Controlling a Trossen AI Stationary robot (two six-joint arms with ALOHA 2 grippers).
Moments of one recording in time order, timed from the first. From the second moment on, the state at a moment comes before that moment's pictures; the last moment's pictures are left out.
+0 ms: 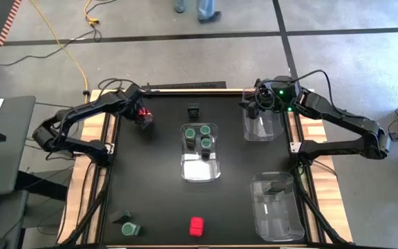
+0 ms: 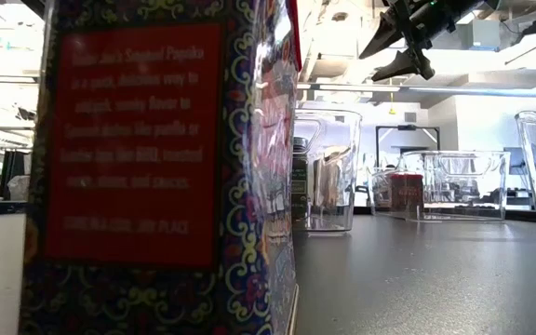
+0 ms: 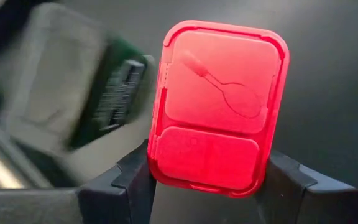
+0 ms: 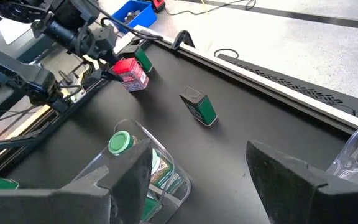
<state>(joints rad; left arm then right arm) 0.88 1.28 0.79 -0.73 -0.08 0.04 -0.51 1.01 1.01 -0.49 -0.04 0.42</state>
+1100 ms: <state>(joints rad) 0.43 1.60 1.66 -0.97 -0.11 0.00 -0.40 1.57 1.57 -0.61 -0.20 -0.27</state>
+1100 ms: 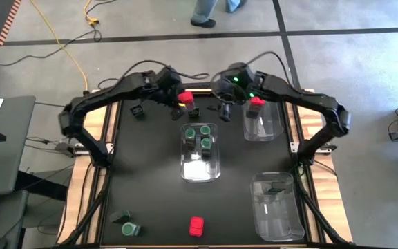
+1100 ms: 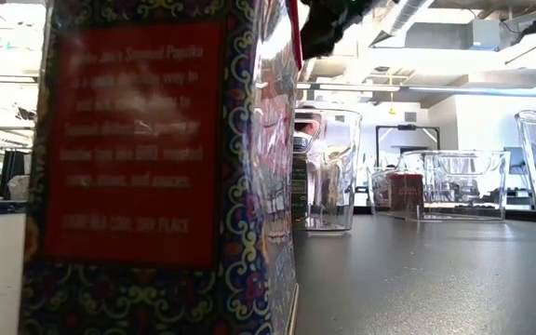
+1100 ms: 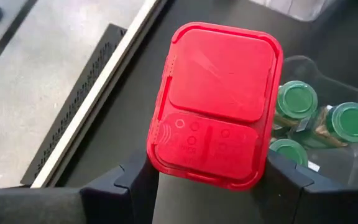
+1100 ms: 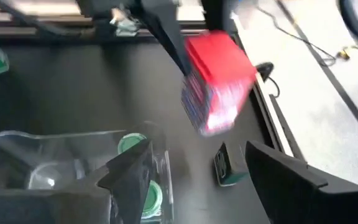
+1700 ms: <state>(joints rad) 0.33 1.70 1.76 -0.98 -0.11 0.04 -0.36 1.76 1.77 -0.75 -0.18 -0.51</state>
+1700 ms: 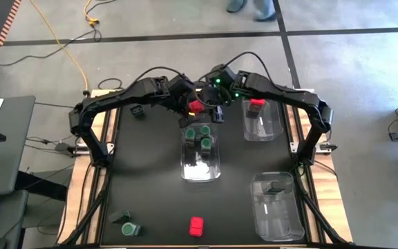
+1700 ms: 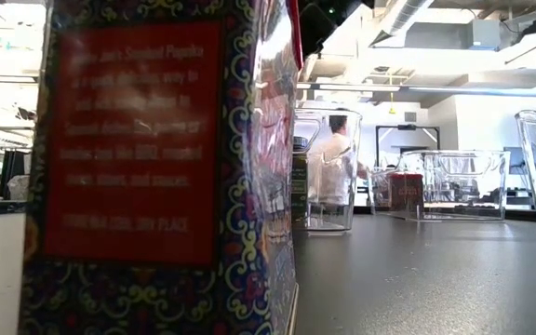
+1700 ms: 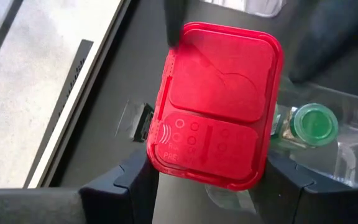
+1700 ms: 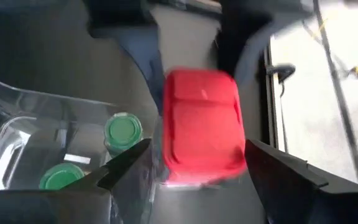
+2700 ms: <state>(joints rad) 0.29 1.70 1.76 -0.97 -0.12 0.06 -0.33 1.79 1.77 -0.70 -0.18 -0.49</state>
